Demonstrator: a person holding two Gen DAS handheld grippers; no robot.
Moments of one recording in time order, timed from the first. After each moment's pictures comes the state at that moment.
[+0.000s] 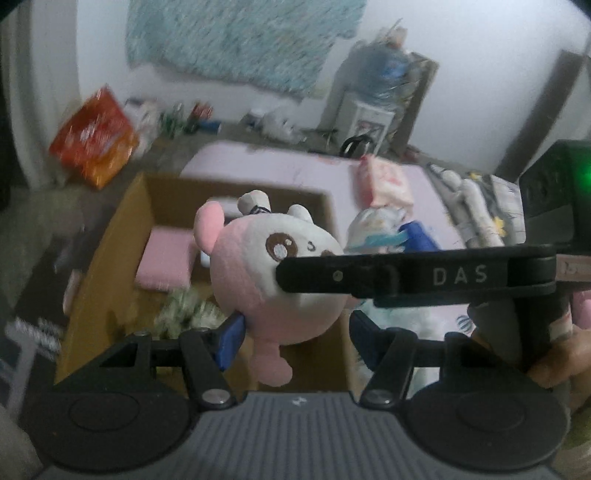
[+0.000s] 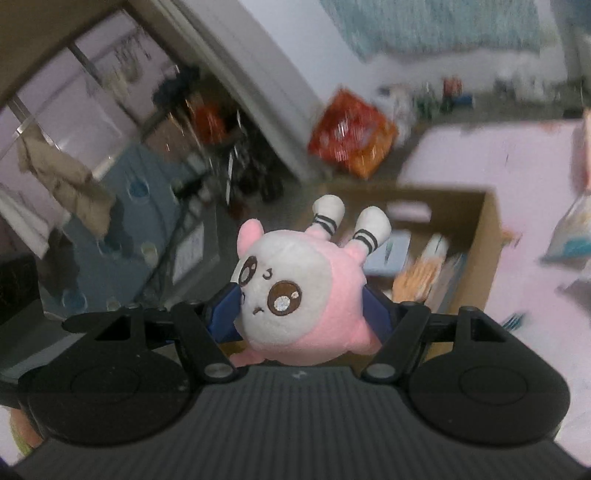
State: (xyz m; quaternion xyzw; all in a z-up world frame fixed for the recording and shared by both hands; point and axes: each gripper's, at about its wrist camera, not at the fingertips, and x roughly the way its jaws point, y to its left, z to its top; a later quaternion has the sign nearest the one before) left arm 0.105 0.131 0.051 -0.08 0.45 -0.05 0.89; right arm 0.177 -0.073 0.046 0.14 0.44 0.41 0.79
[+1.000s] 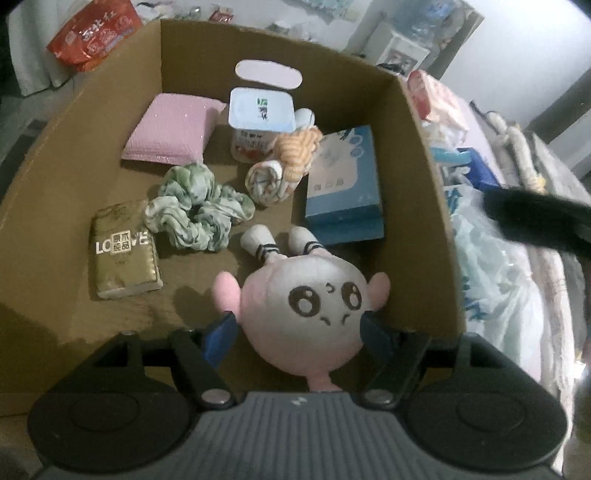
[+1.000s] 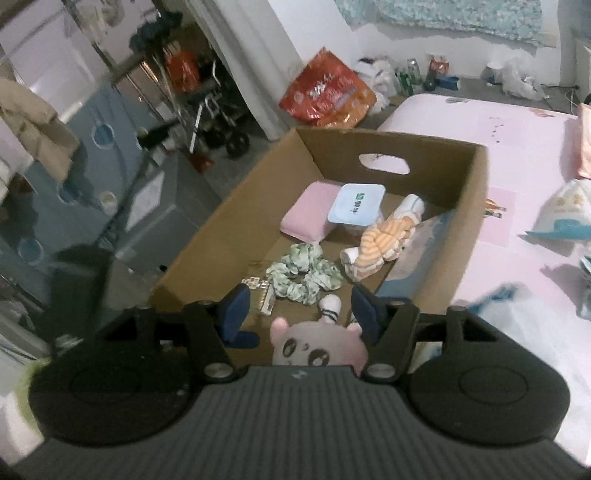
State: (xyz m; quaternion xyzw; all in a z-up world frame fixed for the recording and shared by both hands) left arm 0.117 0.168 -0.066 -0.13 0.55 -0.05 0.82; right arm 0.163 -0.091 0.028 0.08 0.44 0.39 0.80
